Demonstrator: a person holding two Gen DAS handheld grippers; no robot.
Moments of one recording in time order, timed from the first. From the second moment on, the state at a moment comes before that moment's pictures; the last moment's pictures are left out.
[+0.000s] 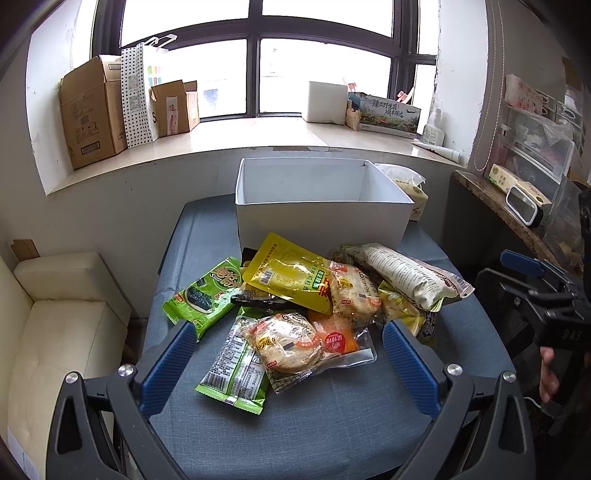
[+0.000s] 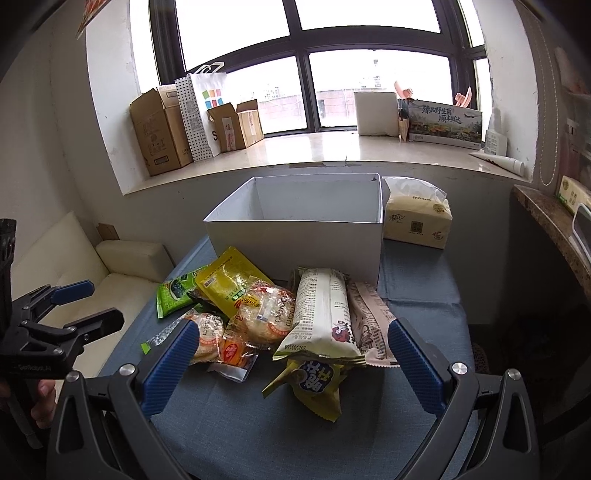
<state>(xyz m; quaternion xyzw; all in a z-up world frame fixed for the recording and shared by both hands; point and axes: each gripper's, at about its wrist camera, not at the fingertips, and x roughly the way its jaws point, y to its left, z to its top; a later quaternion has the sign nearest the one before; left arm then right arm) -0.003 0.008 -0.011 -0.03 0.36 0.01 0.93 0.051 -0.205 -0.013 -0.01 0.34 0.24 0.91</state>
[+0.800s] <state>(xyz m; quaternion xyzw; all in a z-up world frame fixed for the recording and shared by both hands) 0.001 0.037 -0.046 -0.06 0.40 0.04 0.91 0.183 -0.161 -0.105 -0.06 0.53 0.26 0.80</state>
